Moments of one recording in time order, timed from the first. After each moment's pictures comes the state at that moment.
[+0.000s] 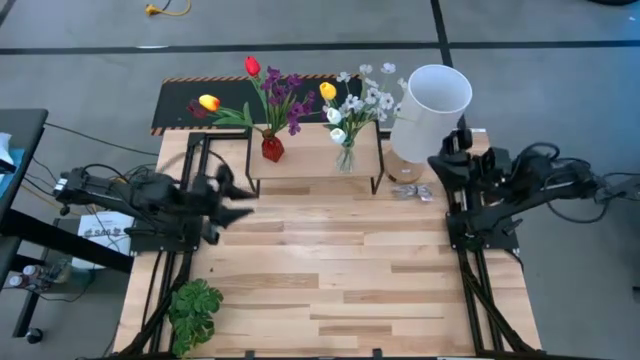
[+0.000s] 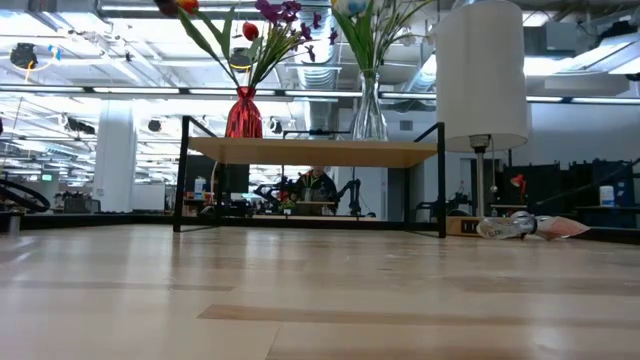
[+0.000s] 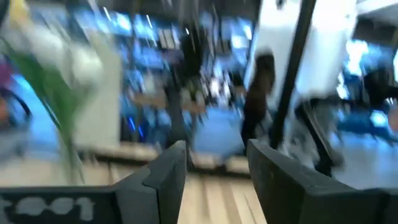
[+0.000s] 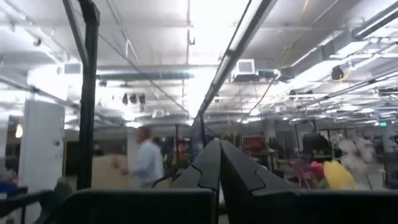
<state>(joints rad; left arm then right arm) -0.21 0.62 0.61 0.18 -0.18 -0.15 0.25 0.65 0.78 0.42 0.27 -0.16</state>
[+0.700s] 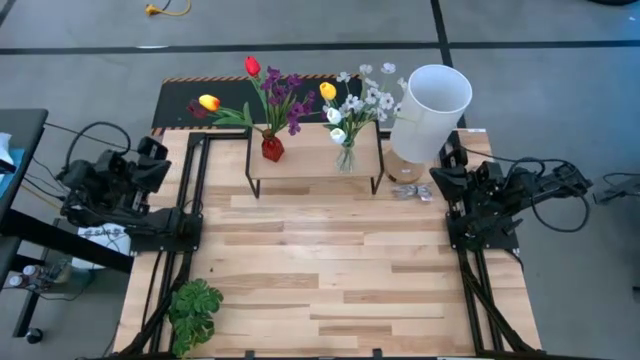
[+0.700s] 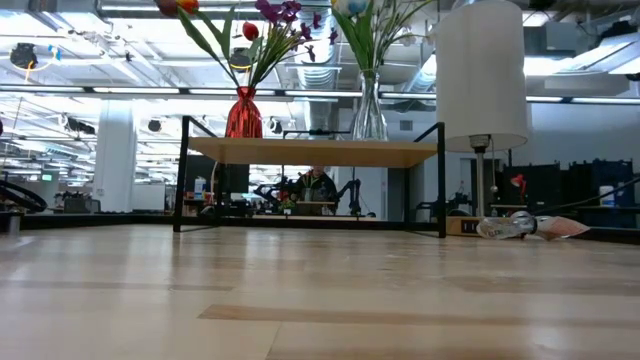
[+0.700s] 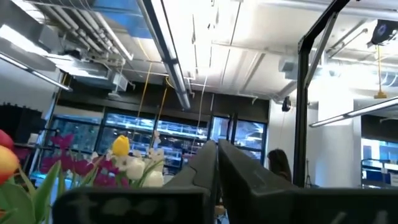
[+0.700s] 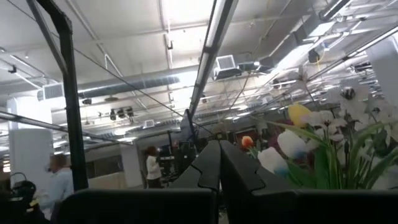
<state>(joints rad) -0.10 0.02 0.61 0.02 -0.19 -0.07 0.34 0.43 0.42 0.60 0.45 -0.08</state>
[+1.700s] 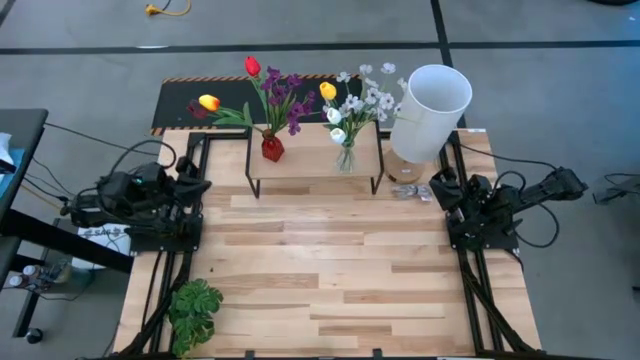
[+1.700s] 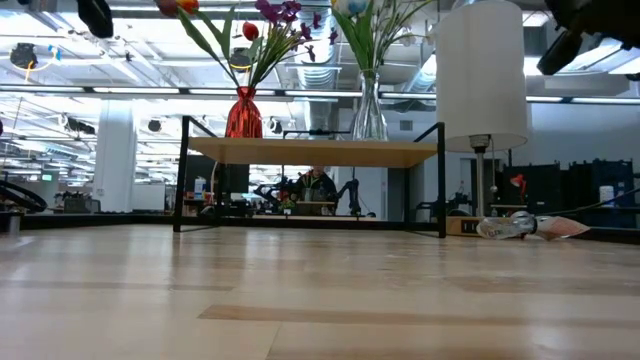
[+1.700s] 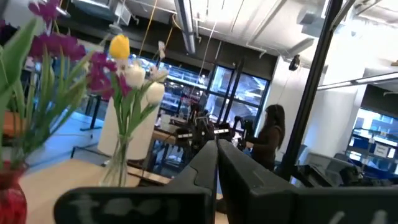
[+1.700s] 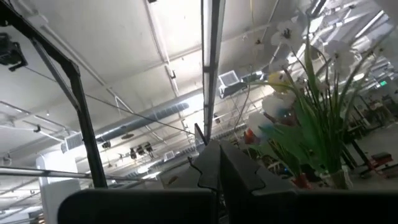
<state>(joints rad) -0.10 0.00 0.42 -0.05 -0.20 -0.24 0.34 0.32 0.01 1.04 0.46 0.09</state>
